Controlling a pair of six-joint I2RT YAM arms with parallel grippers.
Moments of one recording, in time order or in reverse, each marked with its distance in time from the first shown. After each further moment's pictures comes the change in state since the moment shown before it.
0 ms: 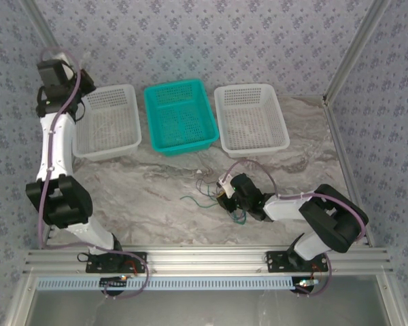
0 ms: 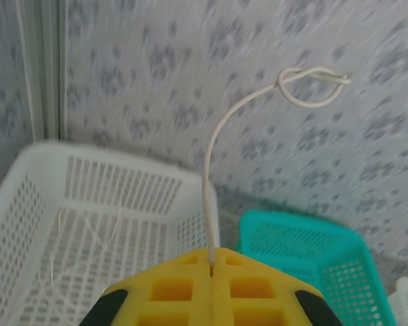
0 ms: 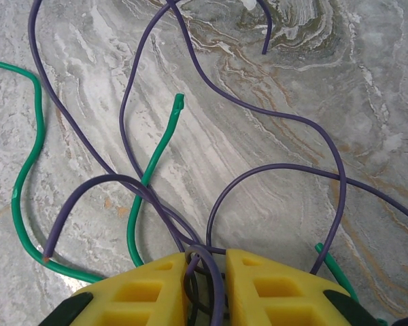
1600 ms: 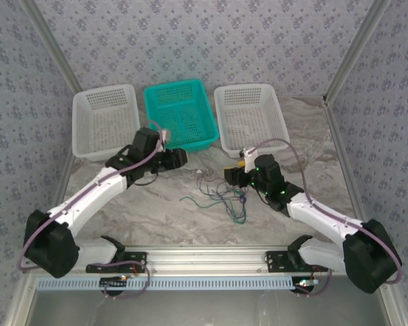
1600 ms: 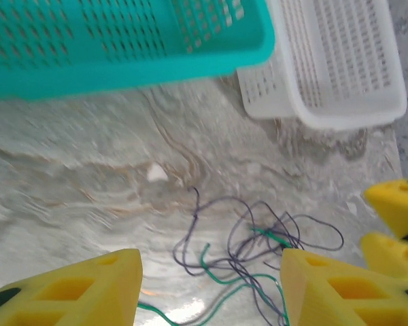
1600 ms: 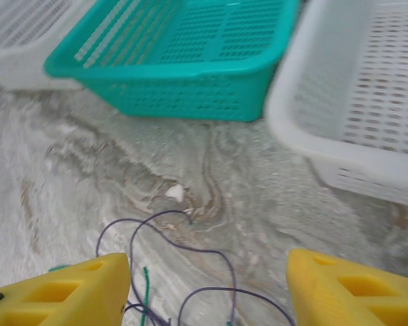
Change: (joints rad) left arm -0.750 -0.408 -0.782 0.042 0.044 -0.286; right arm -0.204 -0.385 0.104 -0.203 -0.019 0.206
